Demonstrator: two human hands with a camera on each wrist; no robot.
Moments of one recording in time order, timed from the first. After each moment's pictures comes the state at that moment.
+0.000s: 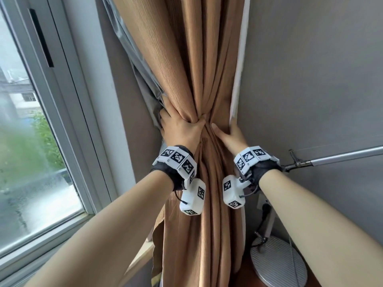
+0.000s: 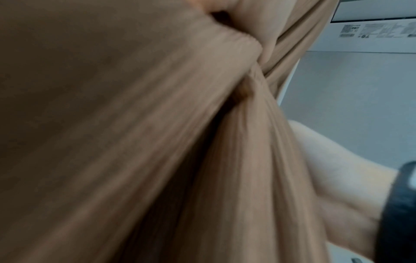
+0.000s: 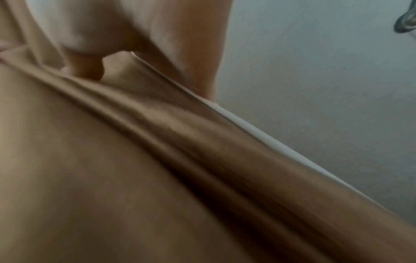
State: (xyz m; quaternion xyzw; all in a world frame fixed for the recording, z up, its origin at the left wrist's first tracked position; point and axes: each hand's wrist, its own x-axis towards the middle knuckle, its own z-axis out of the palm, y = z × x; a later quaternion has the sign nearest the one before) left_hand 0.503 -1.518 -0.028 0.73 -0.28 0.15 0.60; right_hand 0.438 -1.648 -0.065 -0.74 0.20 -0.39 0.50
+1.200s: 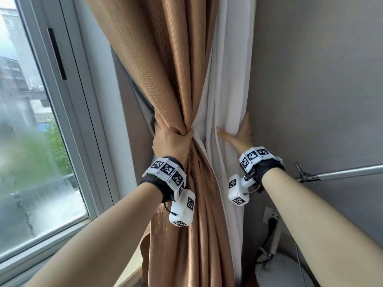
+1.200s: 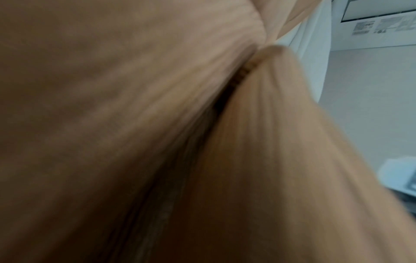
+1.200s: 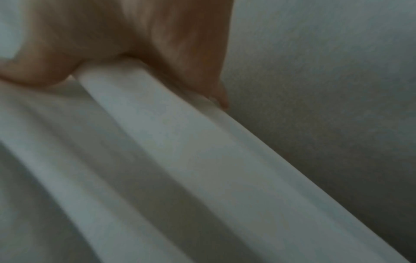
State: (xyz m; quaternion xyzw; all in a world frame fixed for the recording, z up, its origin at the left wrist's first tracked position) left_hand 0.510 -1.498 -0.028 0.74 -0.23 0.18 0.61; right_hand 0.450 -1.677 -0.051 -0.74 0.25 -0.42 0.46
